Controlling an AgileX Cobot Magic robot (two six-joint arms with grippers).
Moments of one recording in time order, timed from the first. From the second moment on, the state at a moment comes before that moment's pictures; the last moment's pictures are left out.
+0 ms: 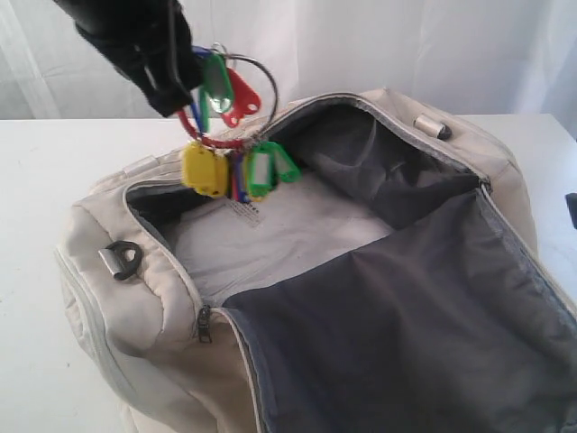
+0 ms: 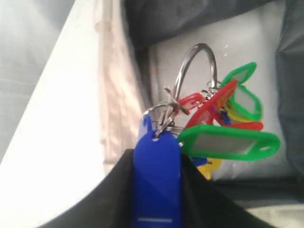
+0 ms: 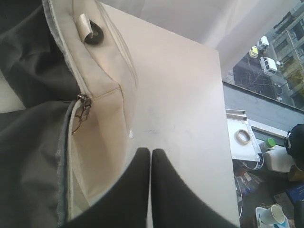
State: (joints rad) left arm -0.73 1.47 -1.67 0.15 1.15 0.45; right arm 0.96 0.80 -0.81 -0.89 1.09 0.74
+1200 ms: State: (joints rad) left arm -0.40 1.40 -1.23 0.41 1.15 0.03; right arm 0.96 0.80 -0.81 -0.89 1.09 0.74
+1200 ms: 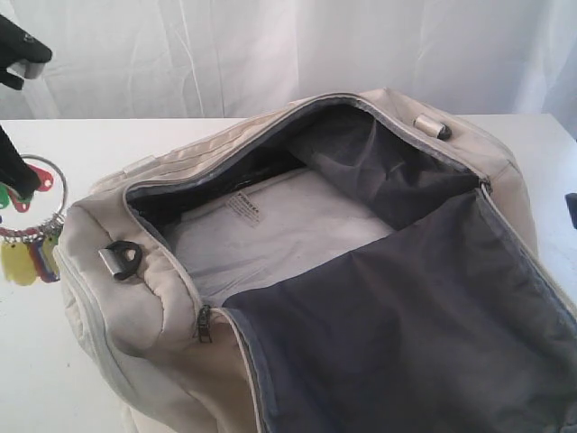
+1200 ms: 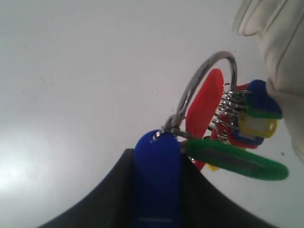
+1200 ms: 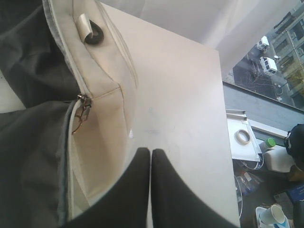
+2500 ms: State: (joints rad) left arm -0.40 1.19 -1.31 0.31 1.21 0.02; right arm 0.96 0.80 -0.81 -0.89 1.09 0.74
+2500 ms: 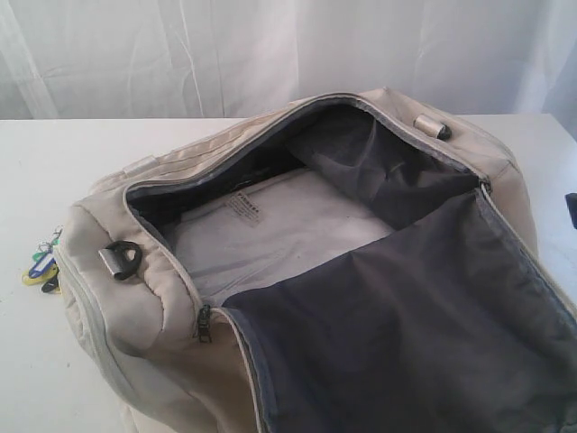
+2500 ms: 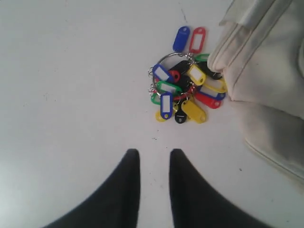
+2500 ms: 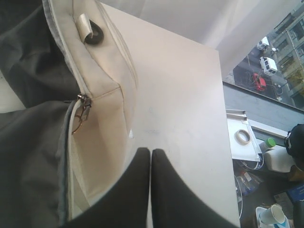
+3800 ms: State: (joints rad) left arm -0.40 0.35 -0.81 -0.10 0.96 0.19; right arm 0.96 0.80 -0.81 -0.89 1.09 0.74
